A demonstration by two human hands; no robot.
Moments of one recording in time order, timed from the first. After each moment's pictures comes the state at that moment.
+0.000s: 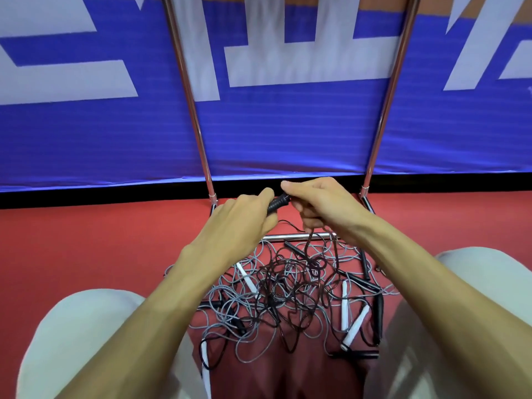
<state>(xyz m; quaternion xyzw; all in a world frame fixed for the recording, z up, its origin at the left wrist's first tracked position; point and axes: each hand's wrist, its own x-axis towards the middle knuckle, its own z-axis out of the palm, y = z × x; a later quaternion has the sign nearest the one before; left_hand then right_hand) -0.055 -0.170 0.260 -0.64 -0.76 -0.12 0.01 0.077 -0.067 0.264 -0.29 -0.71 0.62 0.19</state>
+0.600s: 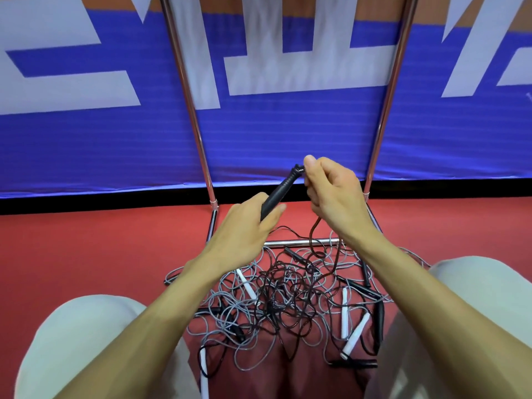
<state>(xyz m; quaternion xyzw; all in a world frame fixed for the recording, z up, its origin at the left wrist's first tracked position) -0.045 -0.167 0.257 -0.58 -0.72 -0.34 -0.13 0.079 -0.058 0.263 -0.27 -0.70 0.50 0.43</state>
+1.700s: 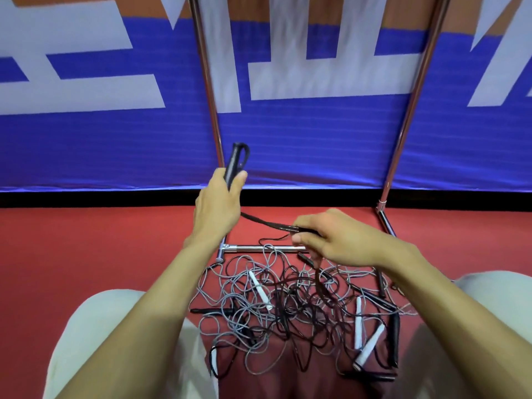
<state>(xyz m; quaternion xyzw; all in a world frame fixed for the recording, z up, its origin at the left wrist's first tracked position) -0.110 -0.161 0.257 -0.38 -0.83 -0.41 -0.03 0.081 -0.065 0.256 -0.12 -0.95 0.27 0.05</state>
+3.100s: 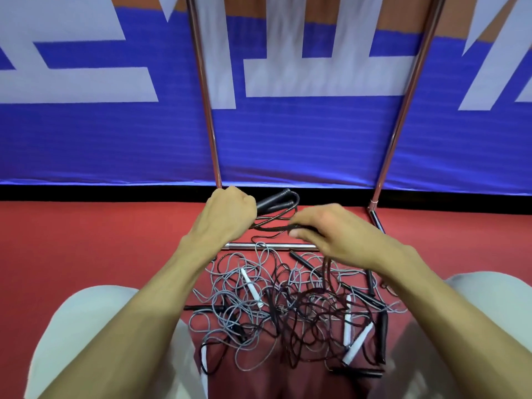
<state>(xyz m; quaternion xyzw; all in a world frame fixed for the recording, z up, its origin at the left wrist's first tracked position) -0.080 -0.161 0.266 -0.39 -0.84 -0.35 -0.14 0.091 -0.061 0.256 -0.09 -0.98 0.16 0.12</state>
